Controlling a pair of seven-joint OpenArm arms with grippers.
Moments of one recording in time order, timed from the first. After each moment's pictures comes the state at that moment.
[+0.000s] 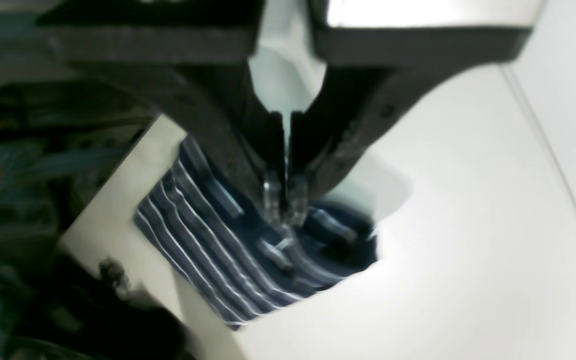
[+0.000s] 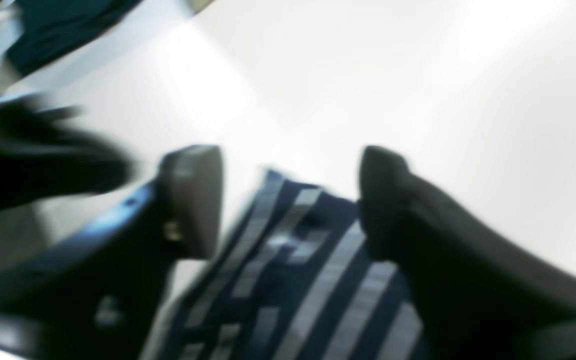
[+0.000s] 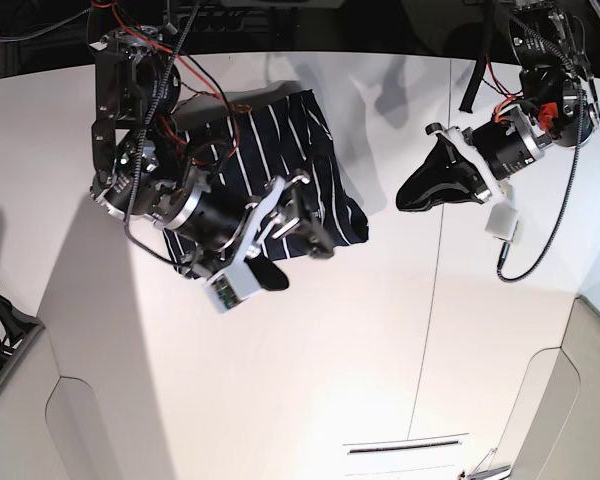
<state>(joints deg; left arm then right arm) 17.1 -11.2 -22.7 111.3 -64.3 -35.8 65.6 0.1 -2.3 -4.1 108.3 24.6 30.4 -55.0</state>
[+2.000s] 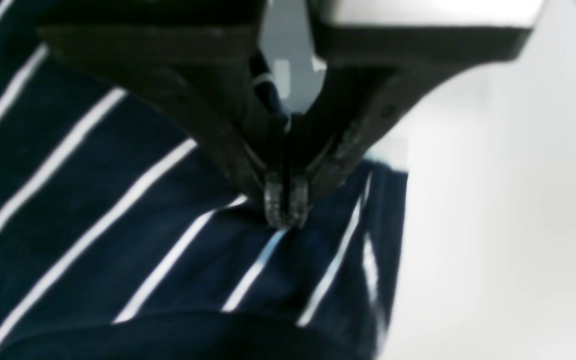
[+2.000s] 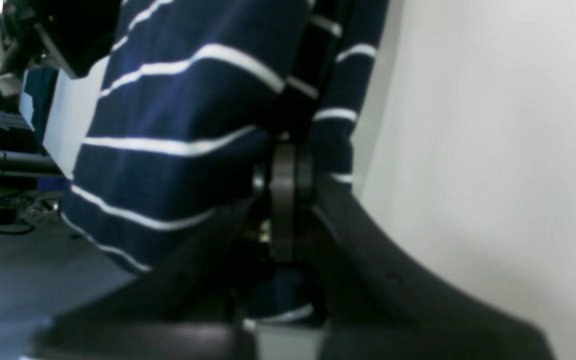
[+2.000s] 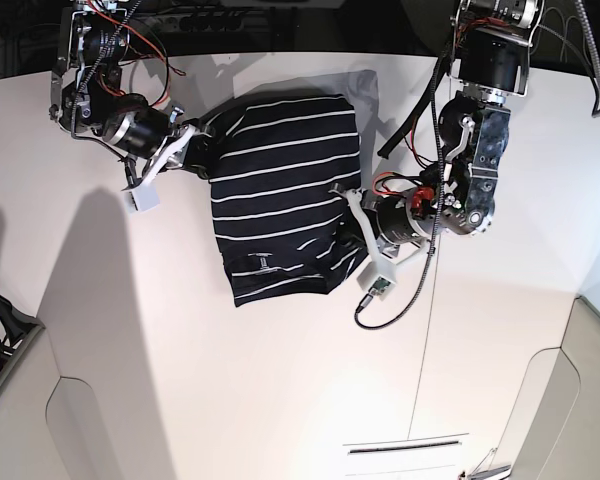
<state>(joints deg) -5.7 -12.2 8.5 83.7 -23.9 -25.1 47.5 -11.3 2.7 12.5 88.7 44.4 34.1 -58.4</state>
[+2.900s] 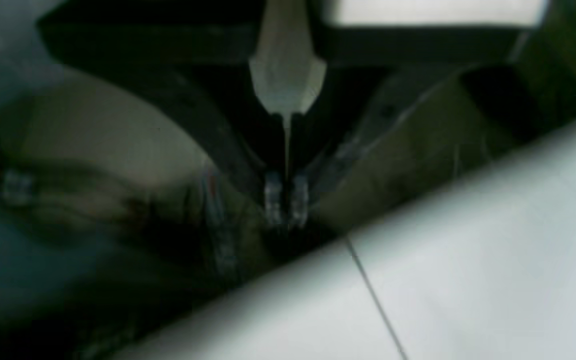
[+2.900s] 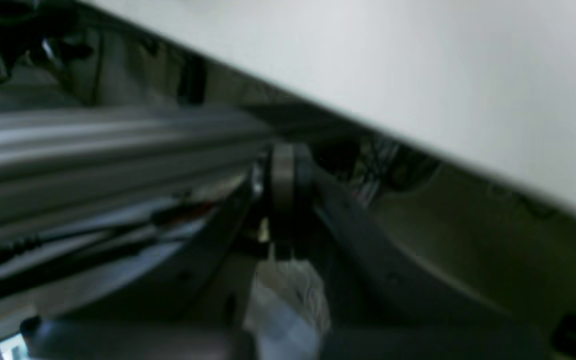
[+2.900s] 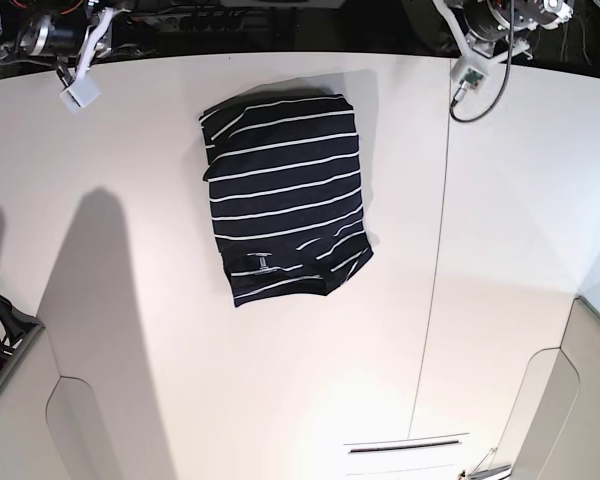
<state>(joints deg) 49.0 -17.3 -11.1 116.4 -19.2 -22.2 50.9 -37.9 23.8 15.8 103.6 62.5 34.3 -72.8</state>
